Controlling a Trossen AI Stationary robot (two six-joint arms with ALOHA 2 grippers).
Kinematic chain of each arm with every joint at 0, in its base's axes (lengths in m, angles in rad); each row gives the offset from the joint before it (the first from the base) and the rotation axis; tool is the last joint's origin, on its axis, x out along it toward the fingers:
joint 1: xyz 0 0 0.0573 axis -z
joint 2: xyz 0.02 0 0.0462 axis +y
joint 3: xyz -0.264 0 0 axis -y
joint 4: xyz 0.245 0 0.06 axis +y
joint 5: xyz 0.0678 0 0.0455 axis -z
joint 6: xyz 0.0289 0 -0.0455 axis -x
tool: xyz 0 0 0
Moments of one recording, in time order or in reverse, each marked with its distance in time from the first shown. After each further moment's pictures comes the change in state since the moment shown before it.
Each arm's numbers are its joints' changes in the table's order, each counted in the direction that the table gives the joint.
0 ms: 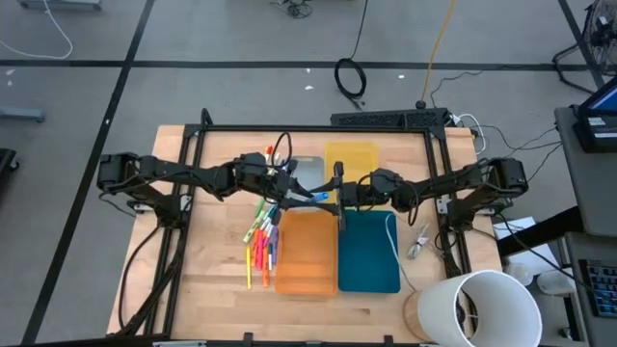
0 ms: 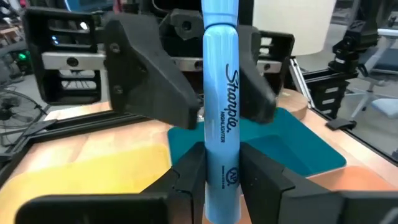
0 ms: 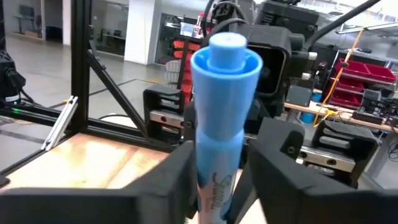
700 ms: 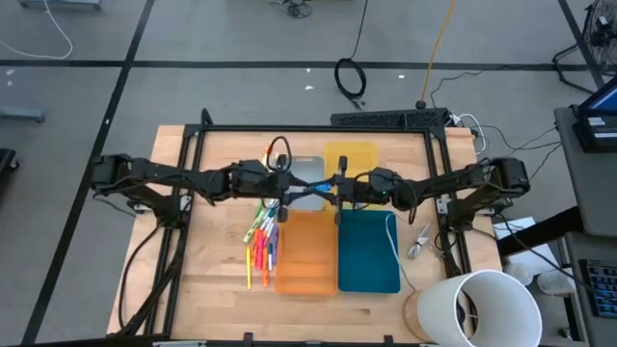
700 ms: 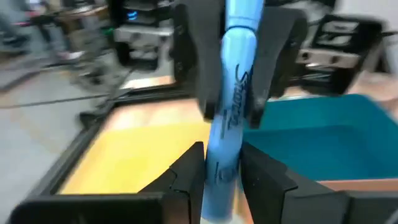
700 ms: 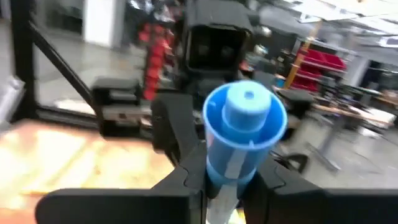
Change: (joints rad) left arm 0.064 -0.077 0.003 0.163 -0.422 0.010; right arm 0.001 -0.022 0.003 0.093 0.158 0.051
